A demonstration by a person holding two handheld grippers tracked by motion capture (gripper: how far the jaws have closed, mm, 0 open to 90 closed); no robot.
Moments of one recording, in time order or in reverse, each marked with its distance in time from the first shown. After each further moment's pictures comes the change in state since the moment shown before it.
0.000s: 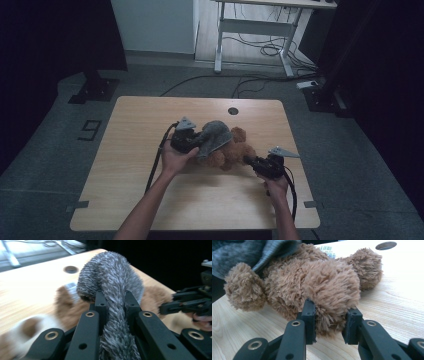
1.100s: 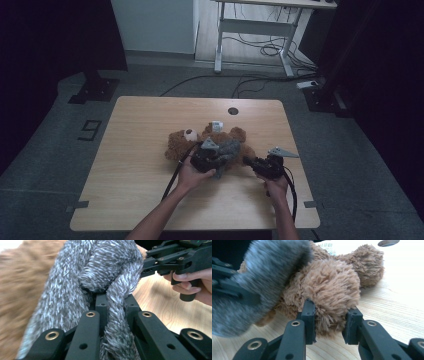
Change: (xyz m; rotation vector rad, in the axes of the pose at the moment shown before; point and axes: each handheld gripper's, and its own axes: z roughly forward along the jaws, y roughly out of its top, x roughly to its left) left arm -0.042 -0.039 0.031 0.171 -0.106 0.054; right arm -0.001 -0.002 0.002 0.013 0.012 0.005
